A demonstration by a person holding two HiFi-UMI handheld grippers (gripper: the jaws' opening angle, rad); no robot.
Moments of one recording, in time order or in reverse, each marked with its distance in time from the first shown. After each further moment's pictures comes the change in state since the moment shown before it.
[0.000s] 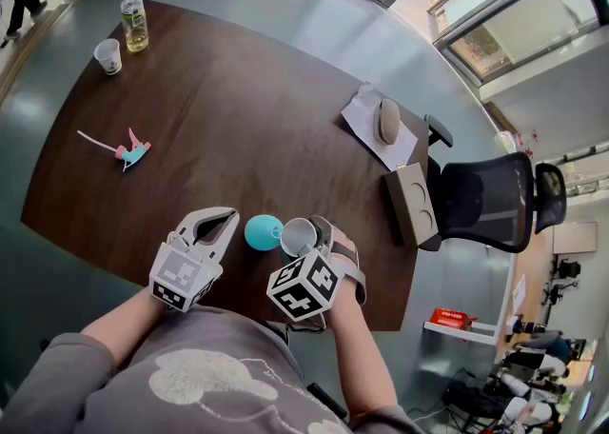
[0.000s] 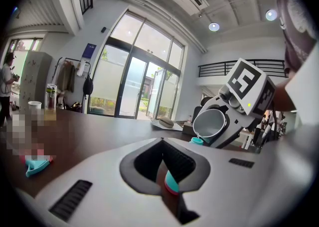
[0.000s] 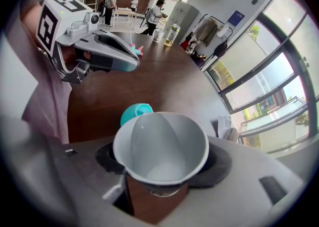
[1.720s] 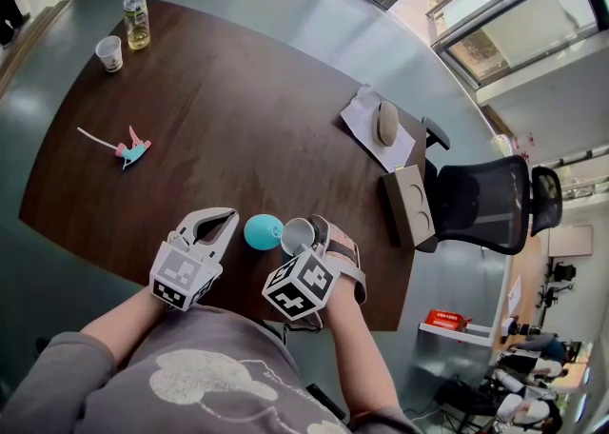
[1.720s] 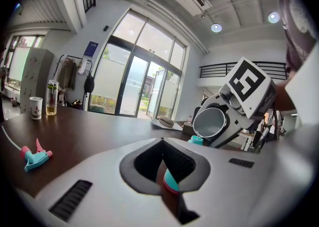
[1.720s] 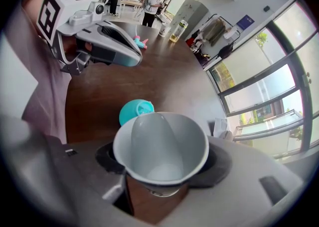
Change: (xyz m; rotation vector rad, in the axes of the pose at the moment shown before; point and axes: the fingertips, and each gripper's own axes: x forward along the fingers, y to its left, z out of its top) left arm -0.001 0.001 -0.007 -0.026 0.002 -0.001; right arm 0.001 -0.002 -0.002 -0.097 0.066 -0.045
